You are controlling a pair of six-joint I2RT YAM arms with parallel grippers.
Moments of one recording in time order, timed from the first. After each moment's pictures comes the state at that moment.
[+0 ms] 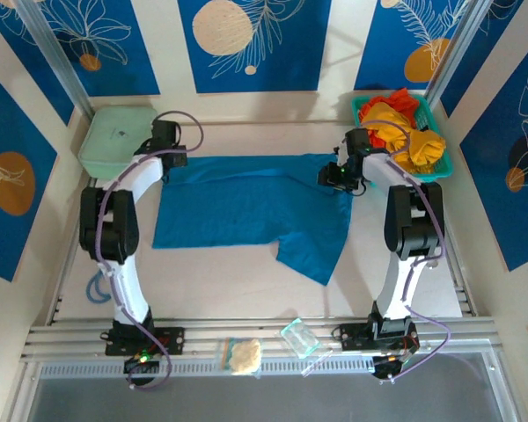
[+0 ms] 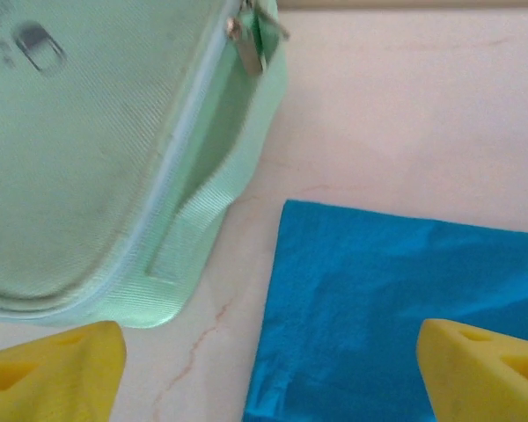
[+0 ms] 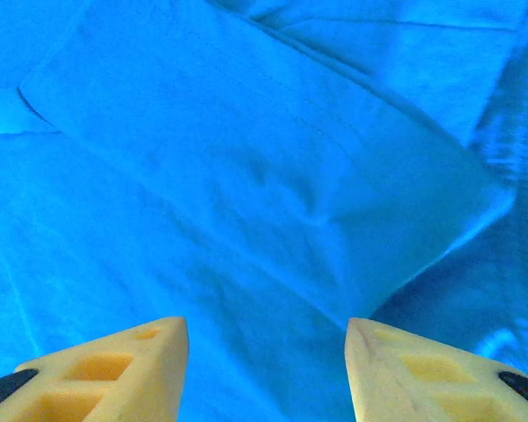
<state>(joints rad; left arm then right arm) -0.12 1.94 1.50 -0.35 -0.36 -0.13 0.10 1.93 1.44 -0.66 -0.28 0.24</state>
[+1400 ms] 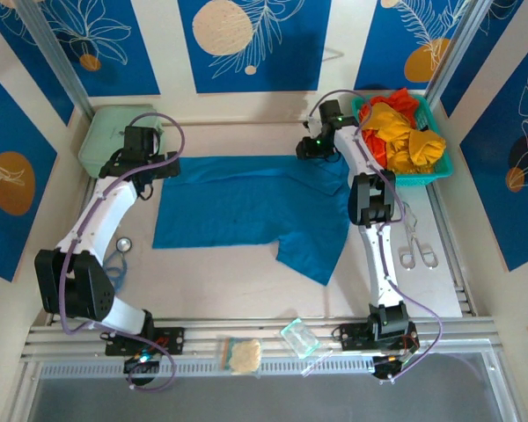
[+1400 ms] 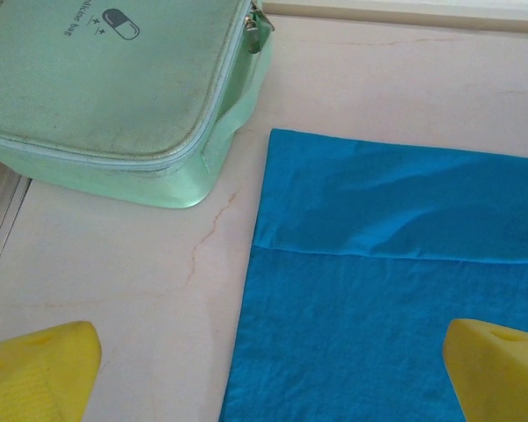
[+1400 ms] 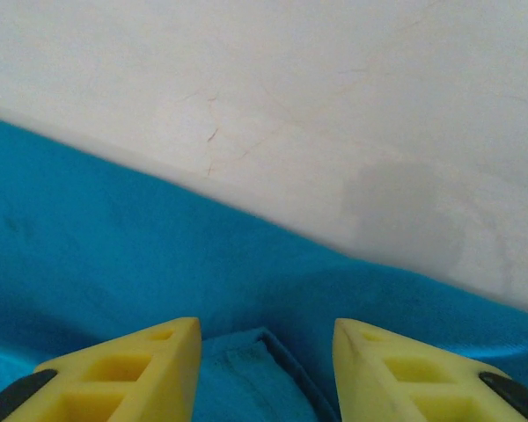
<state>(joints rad) -0.12 1.48 1.31 -0.60 -0.23 -0.19 0.16 2.64 2.51 -1.02 -0.34 -0.02</state>
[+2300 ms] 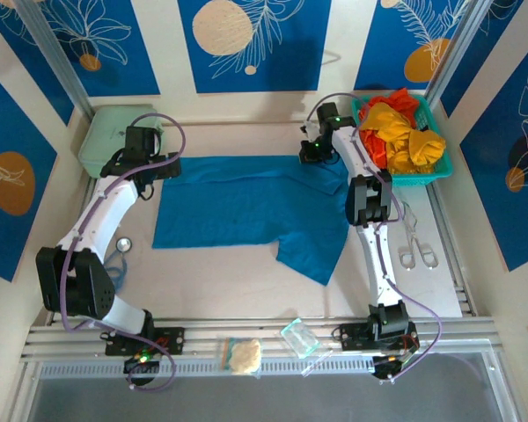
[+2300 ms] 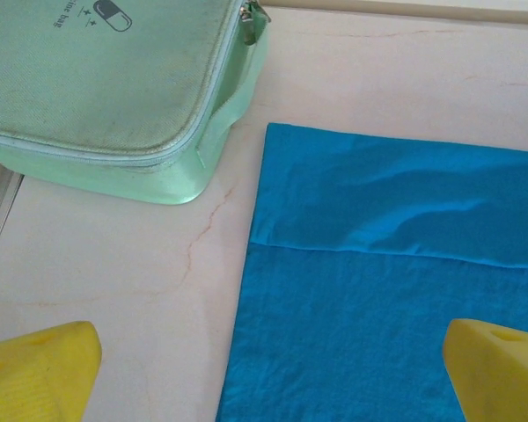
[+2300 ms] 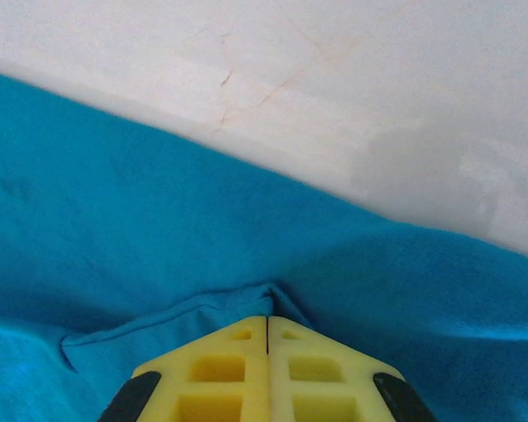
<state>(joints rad) -0.12 1.50 1.31 -0.60 -0.22 -0.19 0.18 2.68 2.58 -1.12 -0.36 -0.03</state>
